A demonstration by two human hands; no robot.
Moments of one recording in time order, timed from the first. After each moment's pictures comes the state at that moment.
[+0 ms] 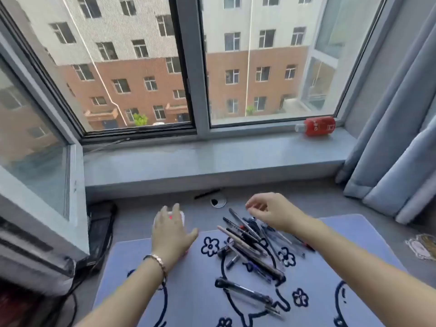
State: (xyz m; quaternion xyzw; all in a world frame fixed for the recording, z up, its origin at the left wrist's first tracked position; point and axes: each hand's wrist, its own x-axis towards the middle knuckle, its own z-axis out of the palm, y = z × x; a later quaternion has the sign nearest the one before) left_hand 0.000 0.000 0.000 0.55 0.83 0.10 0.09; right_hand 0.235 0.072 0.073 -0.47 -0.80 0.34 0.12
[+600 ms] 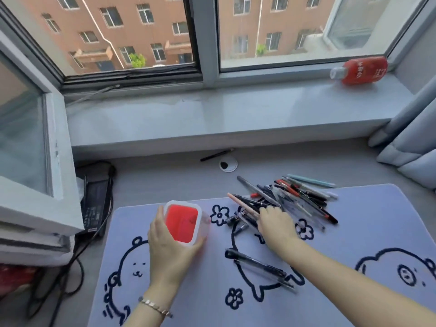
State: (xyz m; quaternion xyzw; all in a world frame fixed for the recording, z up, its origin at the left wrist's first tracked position) left_hand 0.018 -0.059 -0.014 0.38 0.83 0.34 0.22; right_hand 0.203 0.056 -0.079 -0.55 -0.82 0.12 -0.13
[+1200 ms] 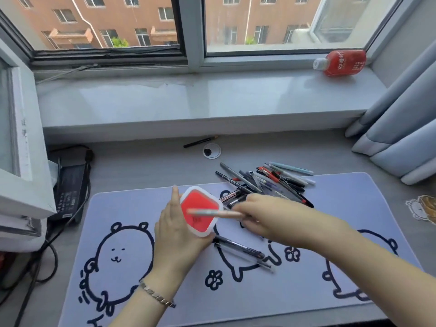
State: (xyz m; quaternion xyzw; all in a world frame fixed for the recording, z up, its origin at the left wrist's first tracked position) left_hand 0.056 -0.060 -0.015 0.52 0.78 0.27 0.21; right_hand 0.222 0.029 0.073 -0.34 -0.88 0.30 -0.15
